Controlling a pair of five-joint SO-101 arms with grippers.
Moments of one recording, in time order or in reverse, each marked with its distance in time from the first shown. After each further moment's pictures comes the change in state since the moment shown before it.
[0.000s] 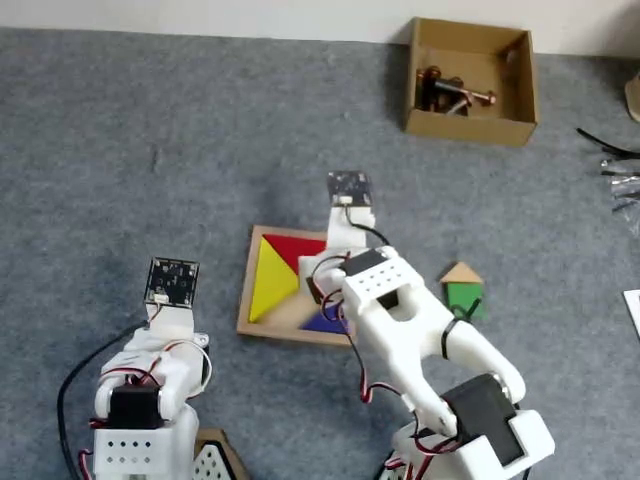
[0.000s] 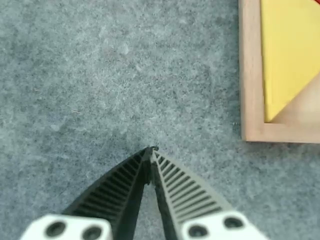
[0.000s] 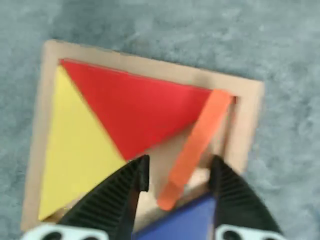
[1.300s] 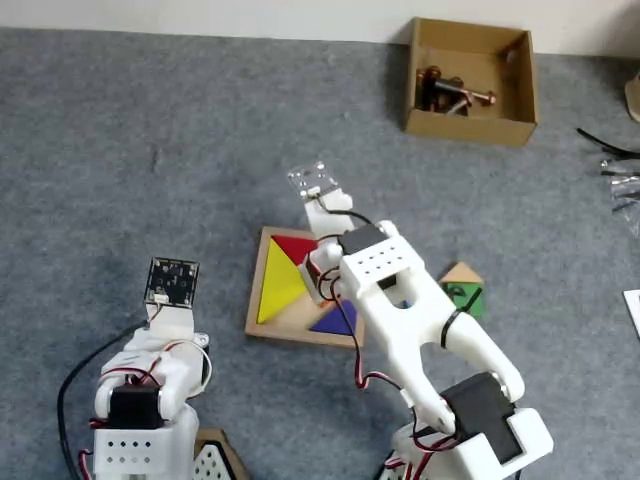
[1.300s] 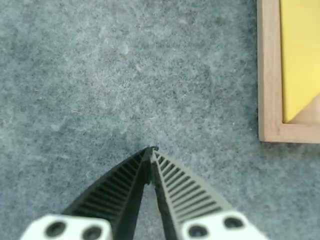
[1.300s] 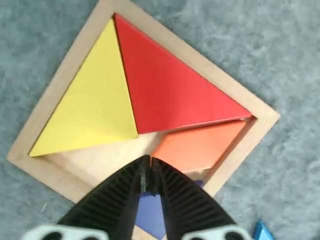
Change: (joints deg) left arm 0.0 0.0 0.0 0.0 0.0; right arm 0.1 0.1 -11.3 17.6 24.8
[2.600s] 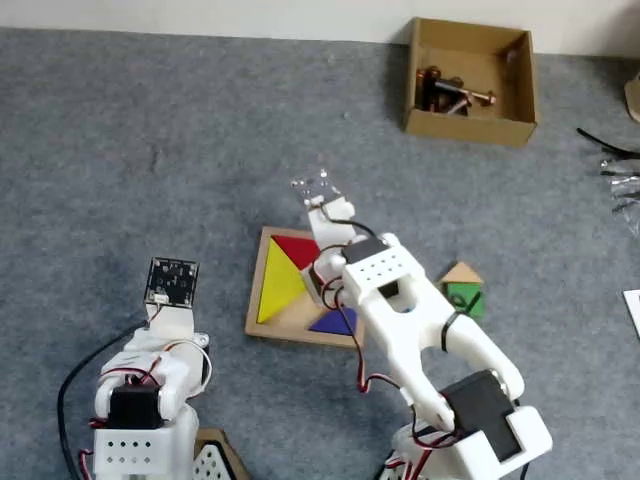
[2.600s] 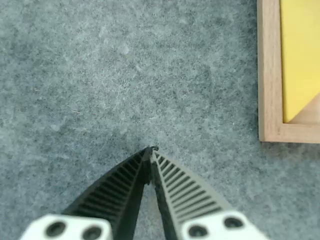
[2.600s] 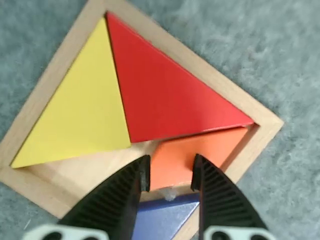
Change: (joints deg) left arm 0.0 0.0 0.0 0.0 0.0; right arm 0.5 1.1 6.3 -9.2 0.4
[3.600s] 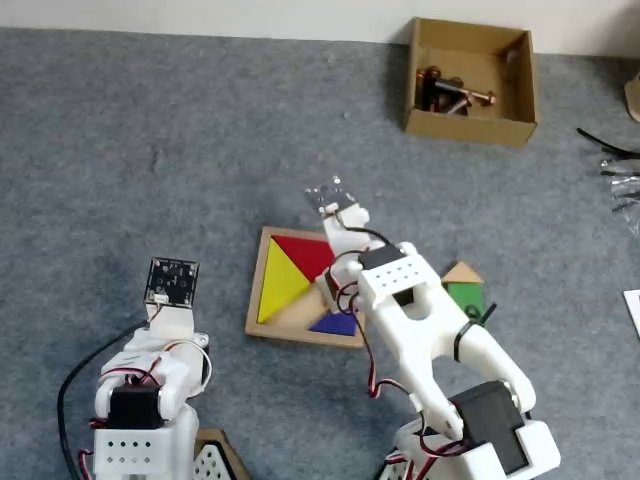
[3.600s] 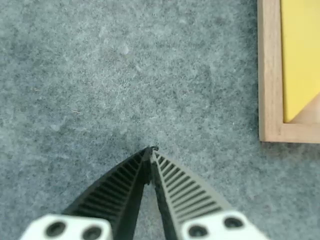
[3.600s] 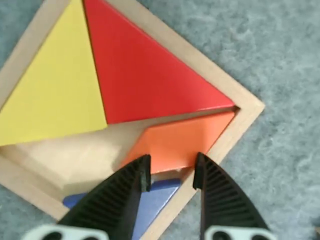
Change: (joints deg) left arm 0.0 0.0 0.0 0.0 0.0; right arm 3.8 -1.2 5.4 -1.3 4.9
